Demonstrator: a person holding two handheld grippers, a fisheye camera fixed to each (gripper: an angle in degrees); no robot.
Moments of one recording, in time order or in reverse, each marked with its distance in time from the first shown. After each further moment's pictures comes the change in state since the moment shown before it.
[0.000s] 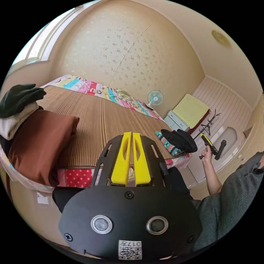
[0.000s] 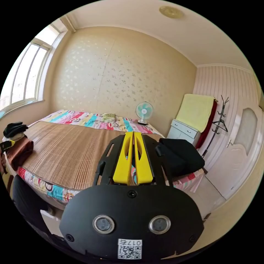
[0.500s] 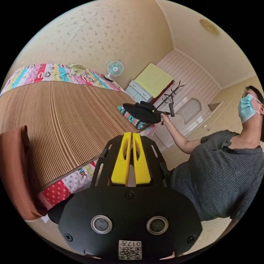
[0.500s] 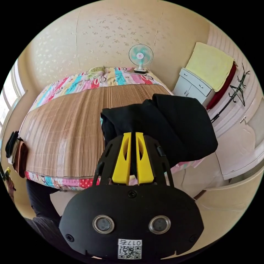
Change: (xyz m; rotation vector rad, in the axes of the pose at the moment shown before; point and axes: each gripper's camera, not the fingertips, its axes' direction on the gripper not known) left arm 0.006 -0.043 0.064 -0.307 0.277 0.065; right arm 0.114 -0.079 0.233 -0.500 -0.163 0.027
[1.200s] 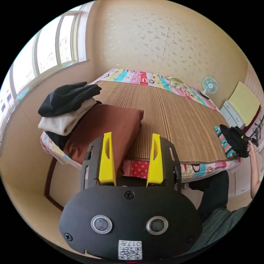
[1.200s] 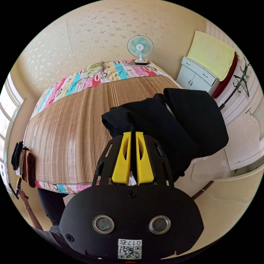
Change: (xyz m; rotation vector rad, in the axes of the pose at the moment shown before) left arm -0.105 -0.014 -0.045 -0.002 -1.056 -0.283; right arm -0.027 -0.048 0.077 -0.100 -0.013 0.075
